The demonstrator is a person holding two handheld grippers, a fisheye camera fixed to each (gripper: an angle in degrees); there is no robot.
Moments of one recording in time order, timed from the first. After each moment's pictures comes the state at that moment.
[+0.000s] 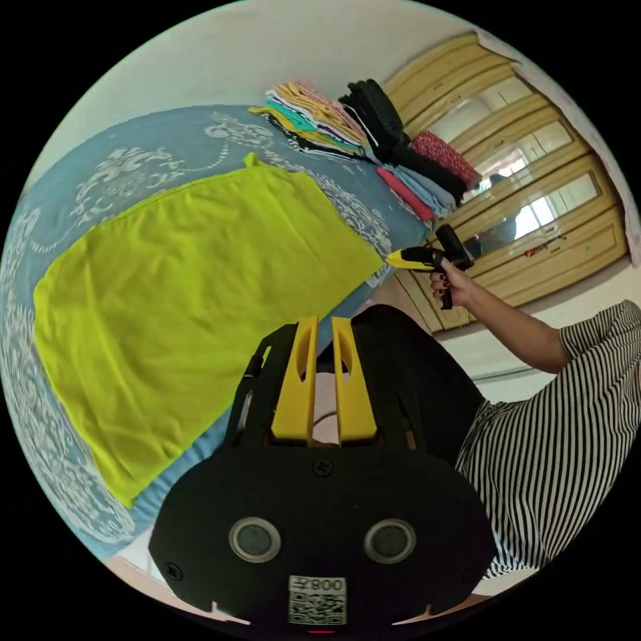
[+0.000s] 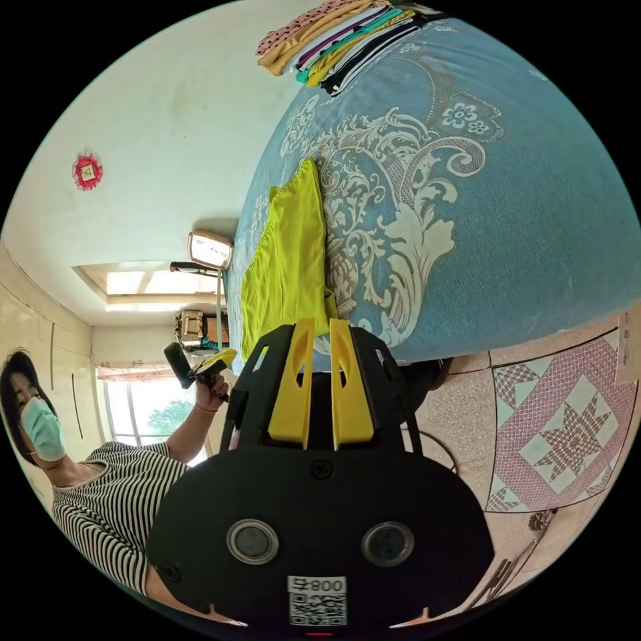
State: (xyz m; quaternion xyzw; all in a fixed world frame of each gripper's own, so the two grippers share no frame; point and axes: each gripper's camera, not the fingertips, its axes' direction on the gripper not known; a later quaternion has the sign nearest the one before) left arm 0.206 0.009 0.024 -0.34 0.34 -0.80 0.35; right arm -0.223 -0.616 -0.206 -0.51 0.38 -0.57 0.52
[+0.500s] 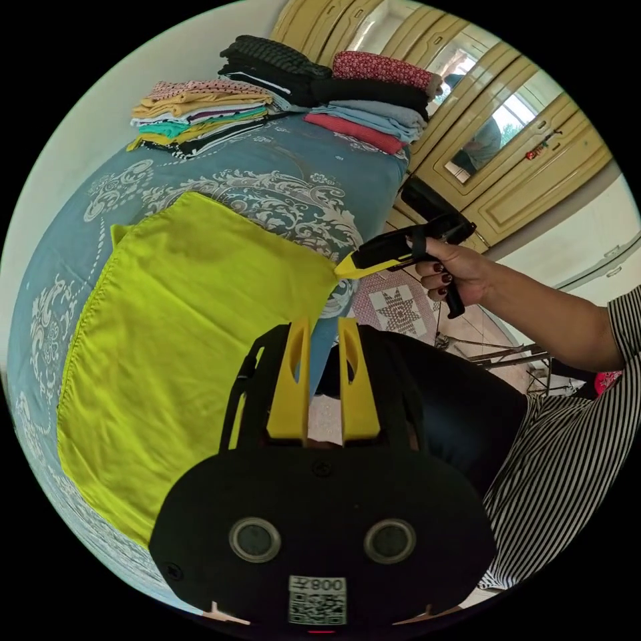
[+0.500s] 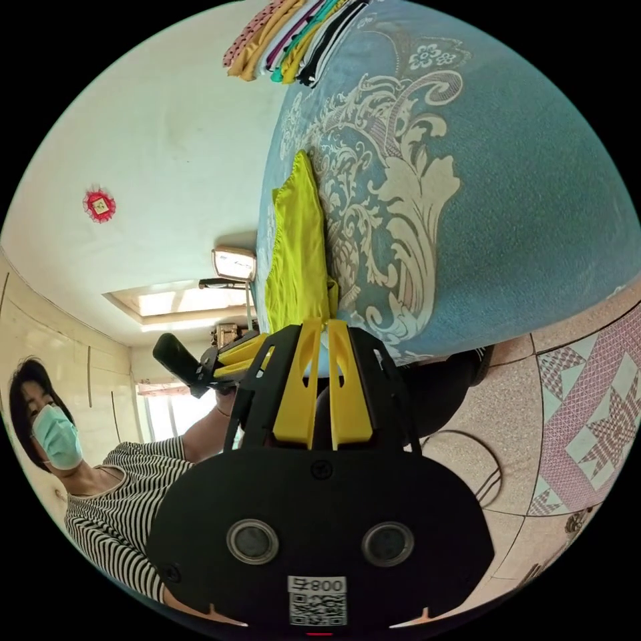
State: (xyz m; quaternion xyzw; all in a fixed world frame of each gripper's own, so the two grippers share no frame) left arm 0.068 -0.109 0.314 -0.36 0.45 -0.66 0.49; right arm -0.155 -0.642 -0.211 -0.53 0.35 -0.50 0.58
